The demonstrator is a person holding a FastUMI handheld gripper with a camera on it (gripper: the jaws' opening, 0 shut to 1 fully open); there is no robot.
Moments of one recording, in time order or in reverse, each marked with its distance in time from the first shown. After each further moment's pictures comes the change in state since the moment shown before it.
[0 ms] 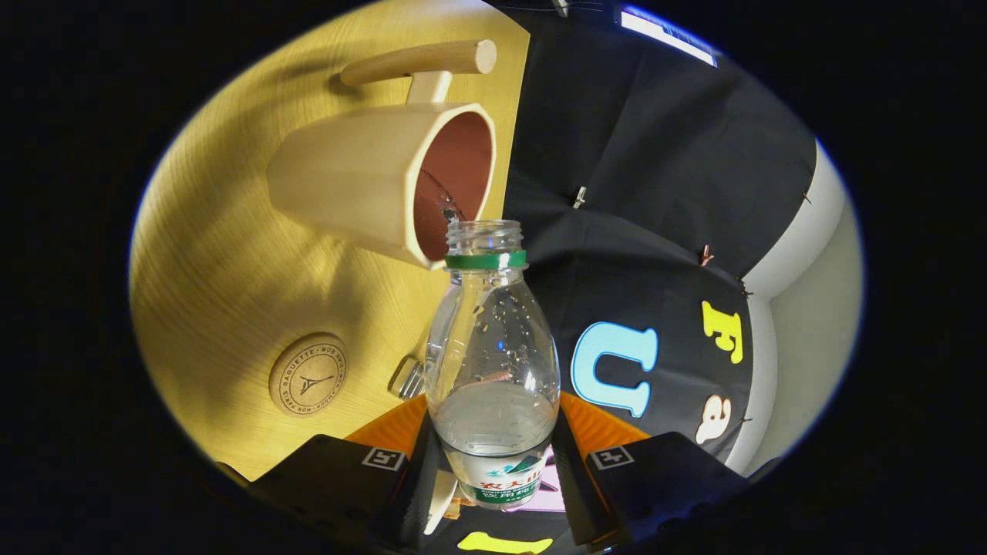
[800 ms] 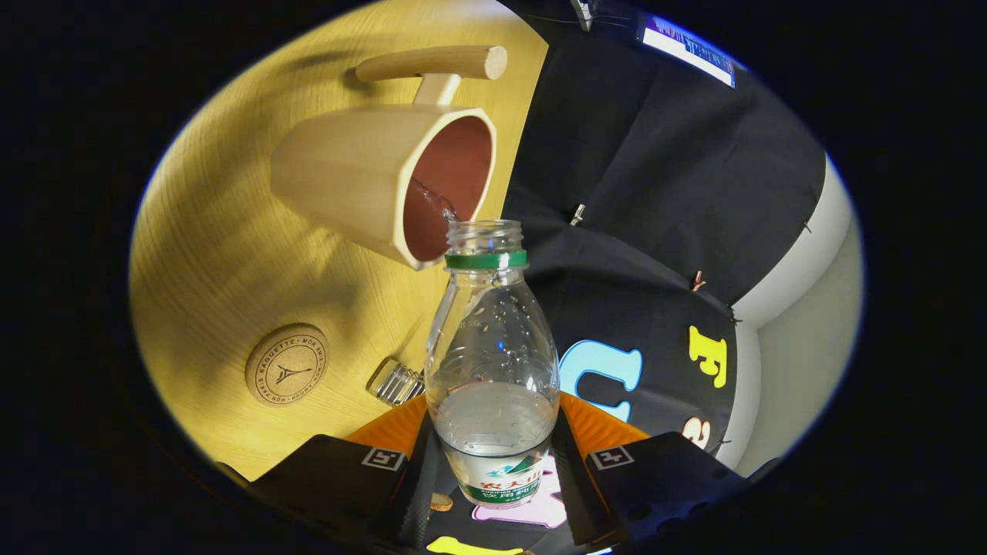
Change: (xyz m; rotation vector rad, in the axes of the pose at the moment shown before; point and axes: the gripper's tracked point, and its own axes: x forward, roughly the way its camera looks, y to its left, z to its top) arm 0.006 -0.014 0.004 -0.079 -0.045 -0.022
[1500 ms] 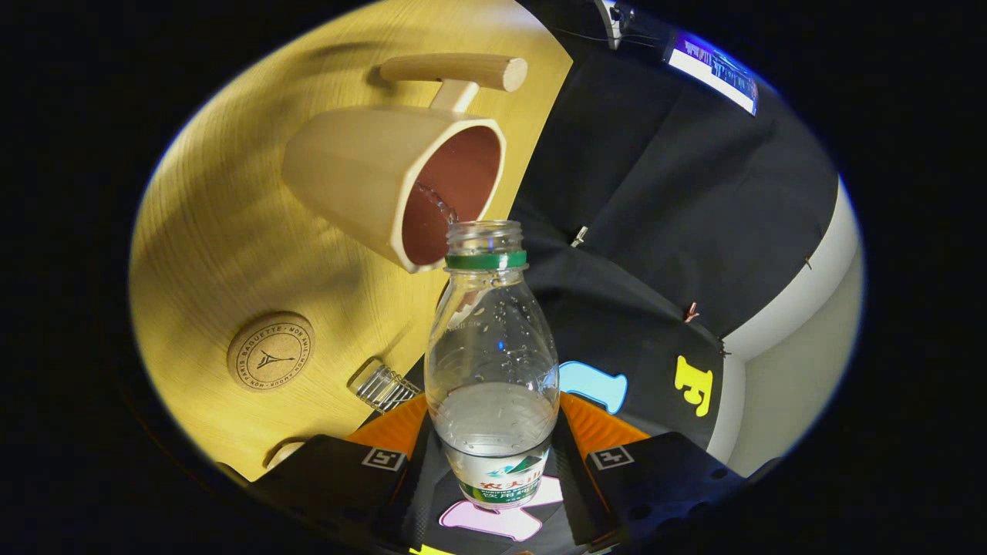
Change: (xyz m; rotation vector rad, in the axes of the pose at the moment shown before) arm 0.001 -0.012 0.011 -0.120 -0.066 -0.013
